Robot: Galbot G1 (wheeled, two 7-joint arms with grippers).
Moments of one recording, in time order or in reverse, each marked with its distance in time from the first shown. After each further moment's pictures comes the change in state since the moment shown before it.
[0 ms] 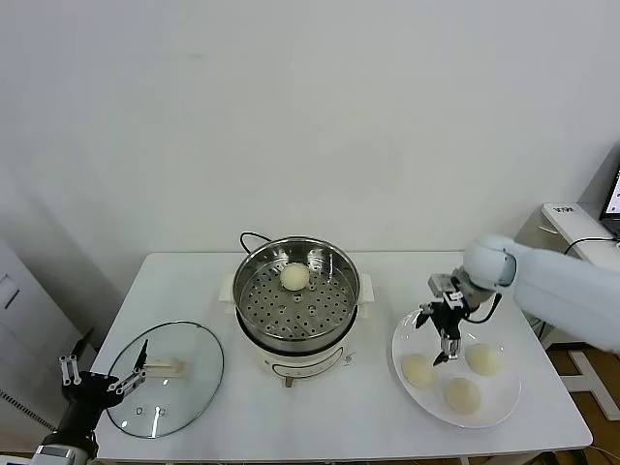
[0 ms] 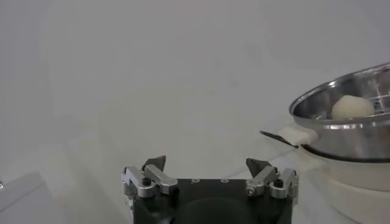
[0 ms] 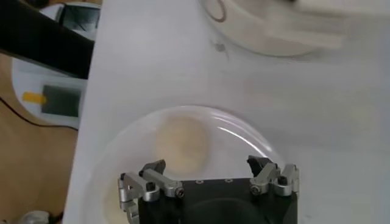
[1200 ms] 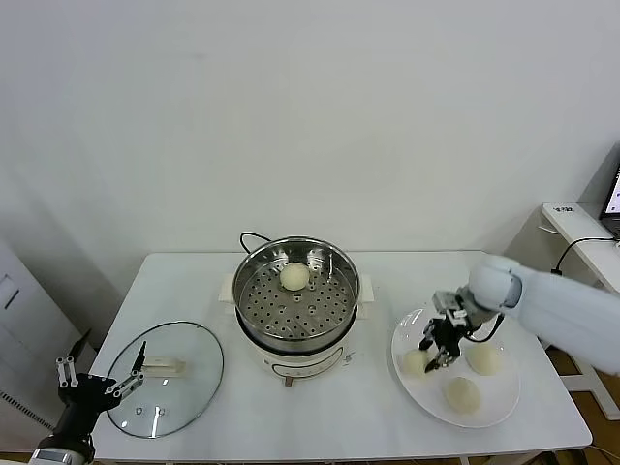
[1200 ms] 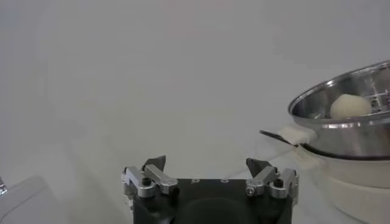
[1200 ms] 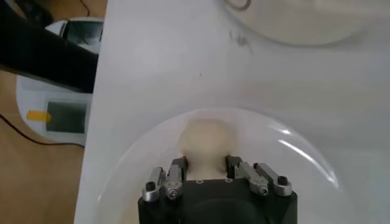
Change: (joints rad) left arm 0.016 -0.002 -0.004 -0.019 0.001 -0.005 0.002; right arm 0.122 -0.034 -0.048 0.016 0.108 0.020 -0.007
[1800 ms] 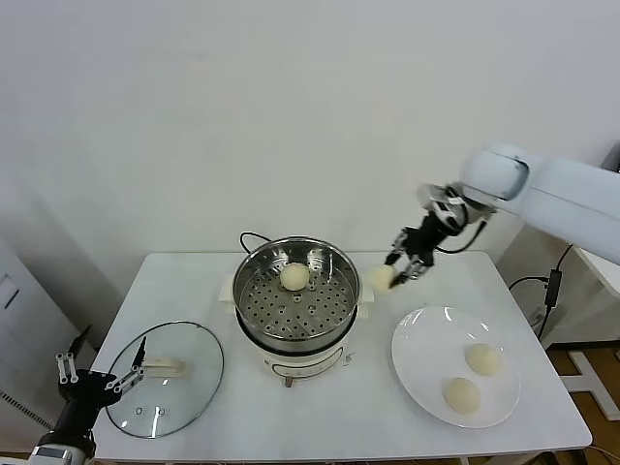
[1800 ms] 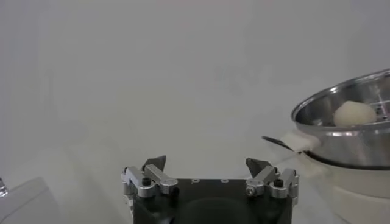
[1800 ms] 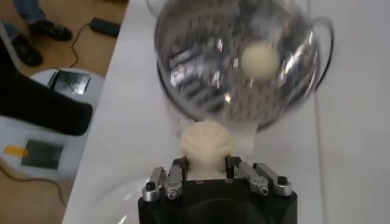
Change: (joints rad) left arm -0.014 -0.005 -0.003 0.000 -0.006 0.000 -0.001; right arm 0.427 0.226 -0.194 0.049 0.337 -0.068 0.012
